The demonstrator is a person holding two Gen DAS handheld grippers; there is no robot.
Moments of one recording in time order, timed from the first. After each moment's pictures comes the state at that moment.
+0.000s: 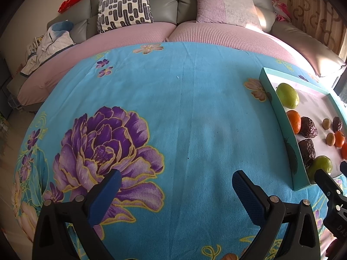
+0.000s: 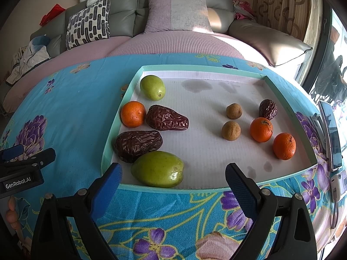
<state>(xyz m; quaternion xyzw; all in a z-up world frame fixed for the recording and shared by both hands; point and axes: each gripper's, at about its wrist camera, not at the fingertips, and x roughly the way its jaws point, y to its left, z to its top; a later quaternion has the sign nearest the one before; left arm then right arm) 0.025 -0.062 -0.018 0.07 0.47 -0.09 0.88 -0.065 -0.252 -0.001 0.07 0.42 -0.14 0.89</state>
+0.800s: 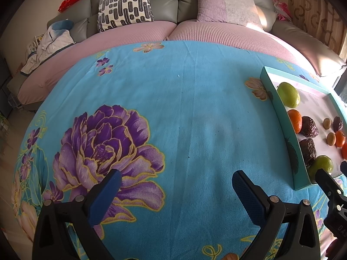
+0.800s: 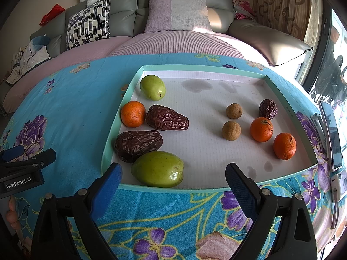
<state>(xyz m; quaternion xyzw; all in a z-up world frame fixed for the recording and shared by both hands) 0.025 -0.062 -0.019 0.07 0.47 -0.09 0.87 -0.065 -0.252 -0.001 0.07 0.42 -0.14 0.89</state>
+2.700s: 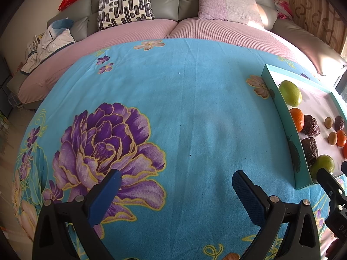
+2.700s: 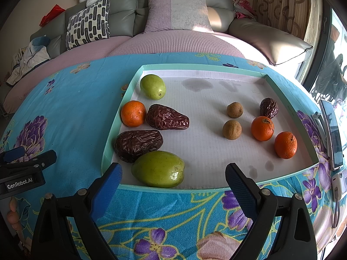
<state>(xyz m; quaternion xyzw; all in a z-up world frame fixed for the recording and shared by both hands) 0.026 -0.061 -0.023 0.07 0.48 -0.09 0.87 -0.065 -0.252 -0.002 0.07 0.43 -0.14 0.89</state>
